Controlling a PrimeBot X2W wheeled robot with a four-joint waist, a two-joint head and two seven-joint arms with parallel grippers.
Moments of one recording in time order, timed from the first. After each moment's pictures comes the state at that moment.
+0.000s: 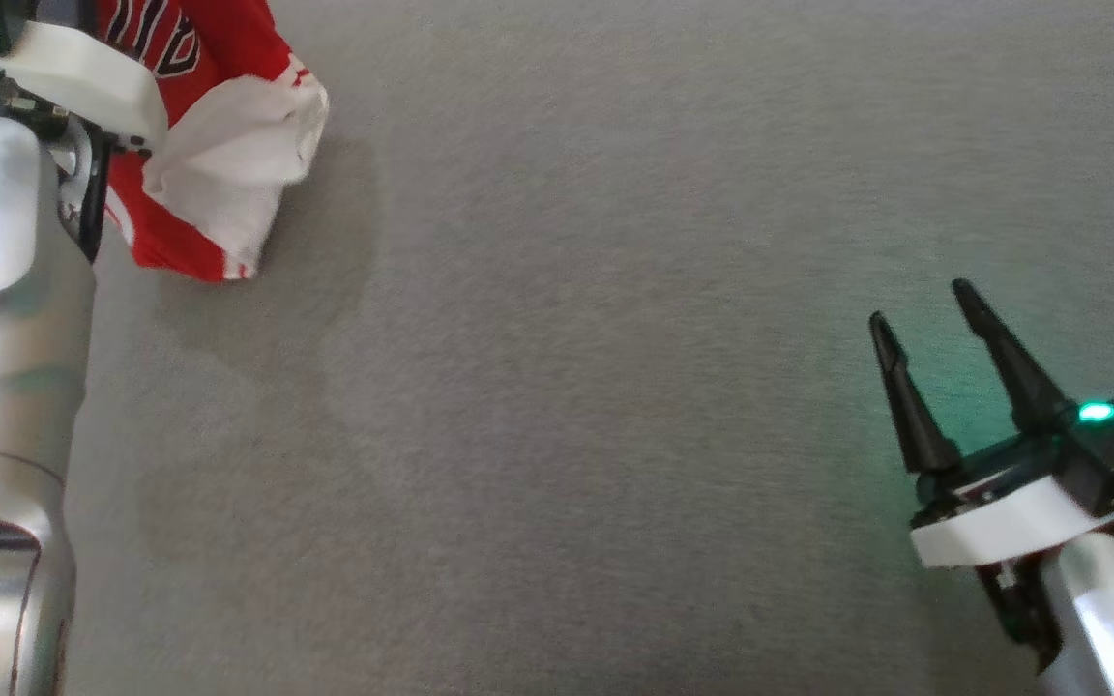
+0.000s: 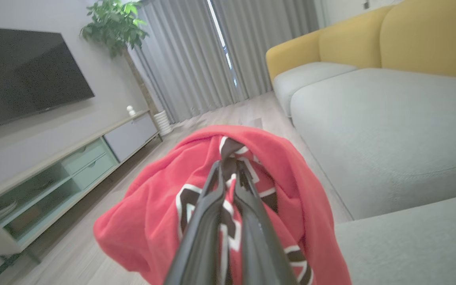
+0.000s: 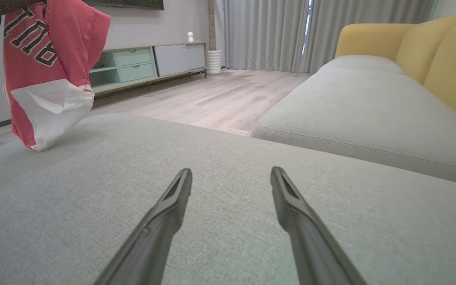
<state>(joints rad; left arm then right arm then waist) -1.12 0.26 -0.23 1.01 -0.09 -0.09 -0.24 -0.13 -0.32 0.23 0.11 0.20 0.13 -0.26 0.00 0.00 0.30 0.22</state>
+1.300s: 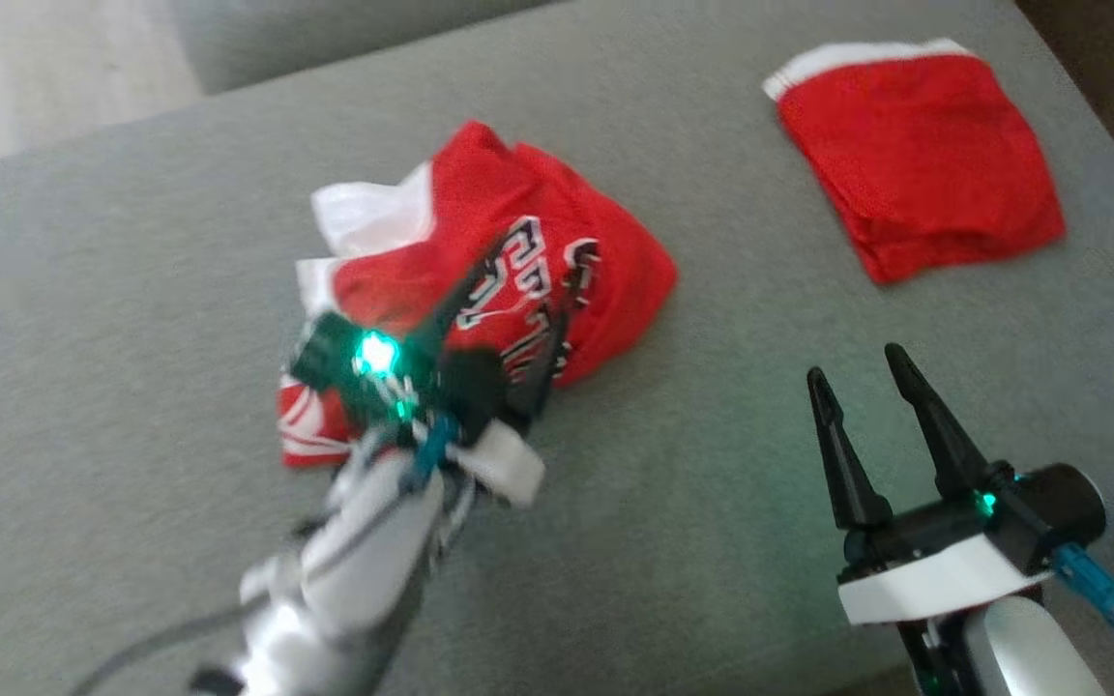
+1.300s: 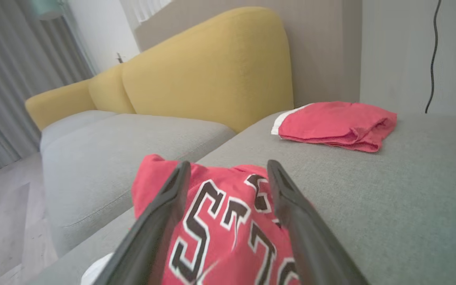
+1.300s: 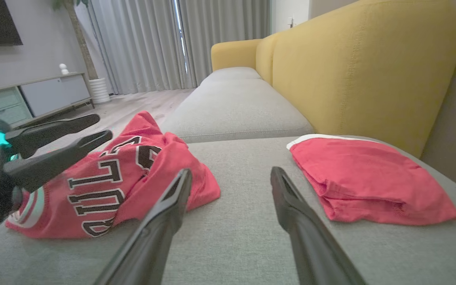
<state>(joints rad) -0.58 0.05 -0.63 0.61 -0.05 0.05 -0.26 -0.02 -0.14 0.22 0.09 0.18 0.13 -0.26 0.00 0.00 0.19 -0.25</state>
